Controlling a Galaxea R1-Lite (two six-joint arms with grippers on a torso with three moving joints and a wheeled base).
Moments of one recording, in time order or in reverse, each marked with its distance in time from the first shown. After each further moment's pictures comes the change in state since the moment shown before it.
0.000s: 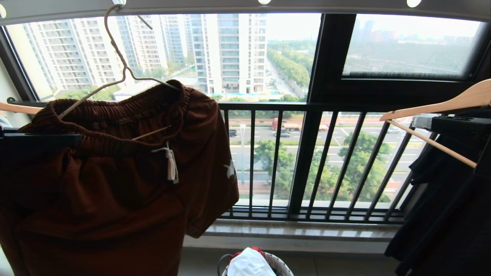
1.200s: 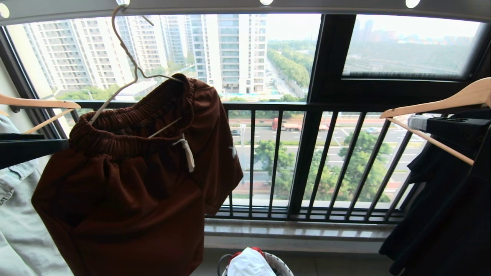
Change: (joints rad) left arm 0.000 -0.154 0.006 0.086 0.119 -0.120; right arm -0.001 0.010 -0.003 -0.002 0.022 -0.010
